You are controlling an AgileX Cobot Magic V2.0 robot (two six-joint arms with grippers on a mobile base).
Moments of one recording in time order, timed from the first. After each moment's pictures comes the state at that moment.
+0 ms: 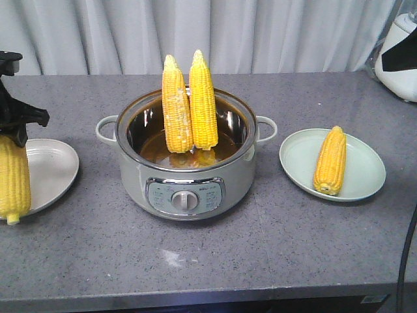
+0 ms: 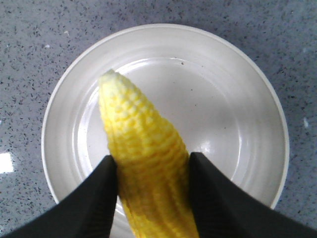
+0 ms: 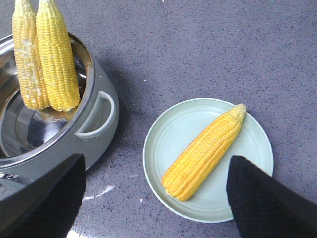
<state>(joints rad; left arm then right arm) 0.02 1.84 -1.71 0.09 1.25 0.00 -0.23 1.40 -1.61 0.57 1.22 -0.51</state>
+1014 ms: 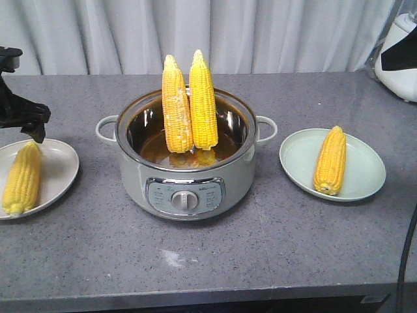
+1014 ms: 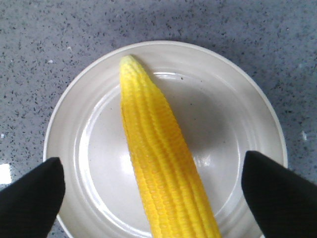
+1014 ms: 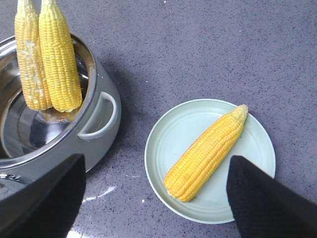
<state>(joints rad) 0.02 1.84 -1.71 0.09 1.20 0.00 -0.23 1.40 -1.61 0.57 1.22 -0.51</state>
